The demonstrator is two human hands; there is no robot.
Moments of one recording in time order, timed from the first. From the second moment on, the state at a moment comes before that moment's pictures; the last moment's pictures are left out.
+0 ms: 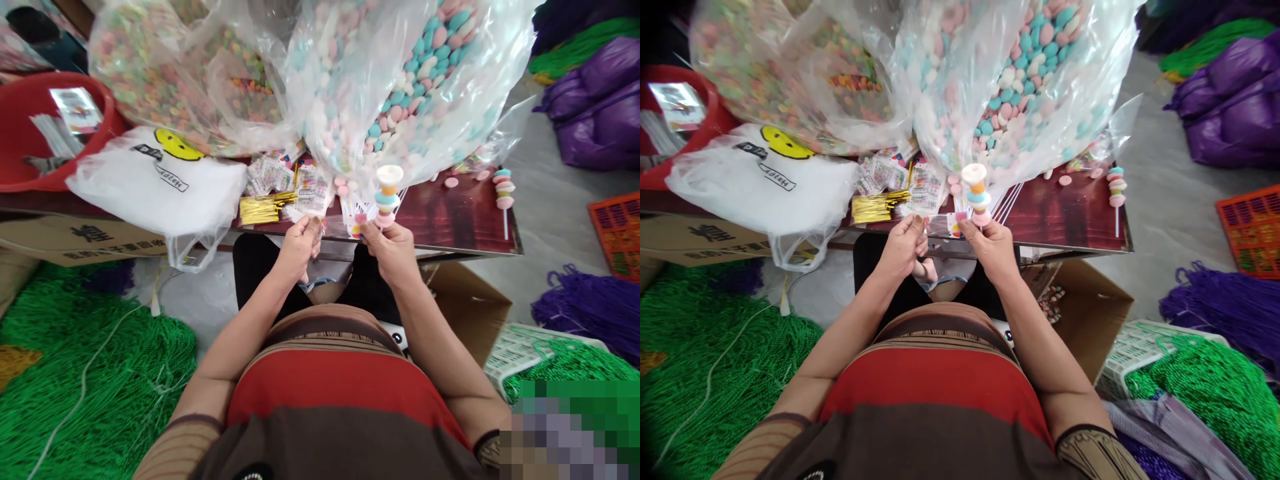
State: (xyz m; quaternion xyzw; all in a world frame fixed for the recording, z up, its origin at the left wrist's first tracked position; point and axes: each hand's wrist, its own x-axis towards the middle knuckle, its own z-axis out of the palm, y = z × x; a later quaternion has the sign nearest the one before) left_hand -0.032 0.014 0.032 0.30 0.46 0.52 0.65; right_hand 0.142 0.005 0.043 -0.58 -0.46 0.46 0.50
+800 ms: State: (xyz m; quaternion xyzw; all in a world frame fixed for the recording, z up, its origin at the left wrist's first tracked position) left_hand -0.052 0.019 0.028 0.29 0.38 0.51 0.71; right_hand 0.219 -0.031 0.084 -0.58 -0.67 0.28 0.38
